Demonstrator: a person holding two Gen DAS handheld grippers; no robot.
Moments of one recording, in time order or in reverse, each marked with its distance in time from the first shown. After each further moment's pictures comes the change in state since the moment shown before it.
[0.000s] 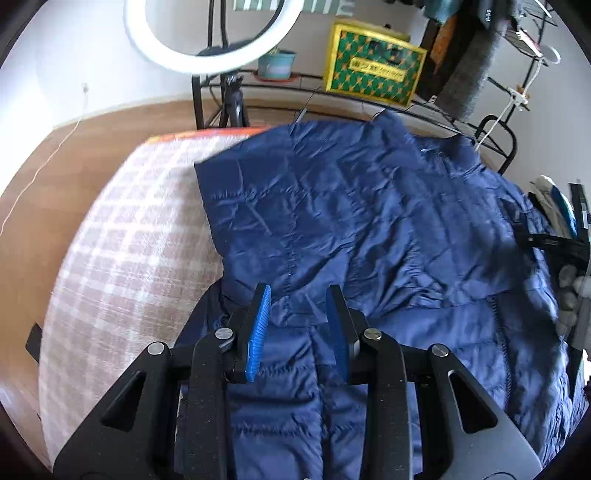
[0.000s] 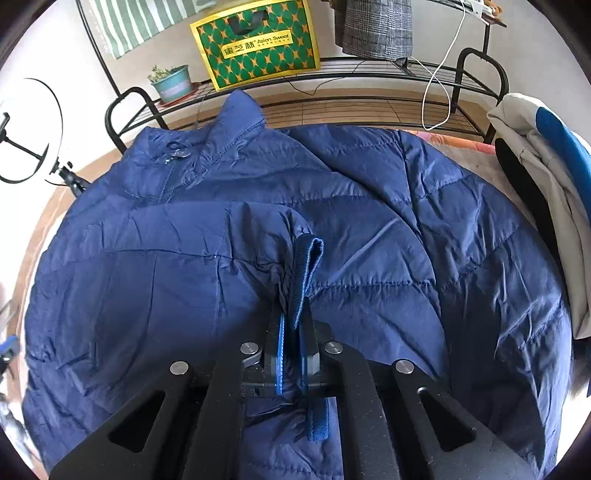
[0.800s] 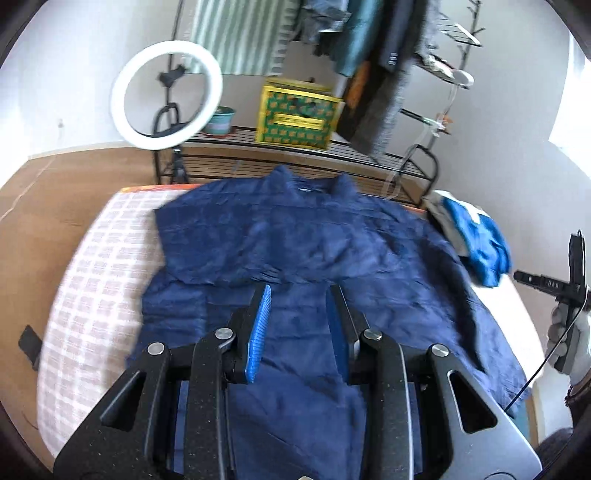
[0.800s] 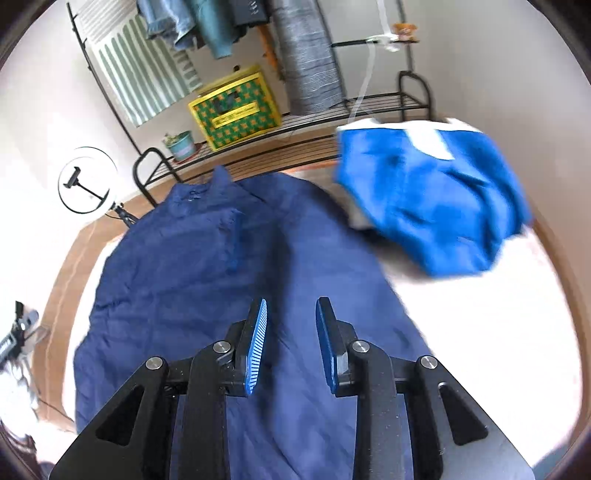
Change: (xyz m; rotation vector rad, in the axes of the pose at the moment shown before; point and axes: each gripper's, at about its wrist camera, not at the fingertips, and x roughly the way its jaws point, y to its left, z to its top) left arm -0.180 -0.101 -0.051 0.053 -0.156 -0.197; right arm -0.252 -0.133 -0.135 0.115 -0.167 0.057
